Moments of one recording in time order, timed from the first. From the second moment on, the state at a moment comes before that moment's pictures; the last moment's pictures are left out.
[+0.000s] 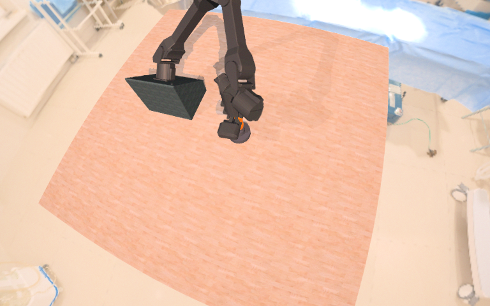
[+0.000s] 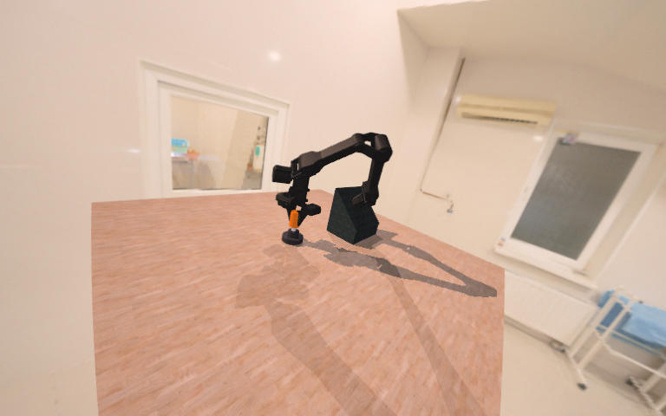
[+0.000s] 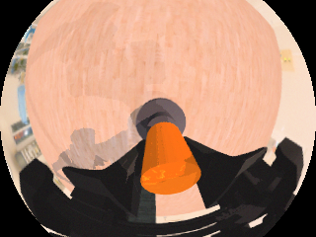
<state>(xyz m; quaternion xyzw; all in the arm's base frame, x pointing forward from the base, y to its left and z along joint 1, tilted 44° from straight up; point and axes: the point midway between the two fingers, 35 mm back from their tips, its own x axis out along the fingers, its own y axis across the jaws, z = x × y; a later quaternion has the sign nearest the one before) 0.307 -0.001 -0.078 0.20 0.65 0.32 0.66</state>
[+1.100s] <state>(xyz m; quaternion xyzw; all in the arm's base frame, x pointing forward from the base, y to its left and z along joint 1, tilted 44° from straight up) 0.306 0.001 -0.080 0.17 0.63 0.35 0.67</state>
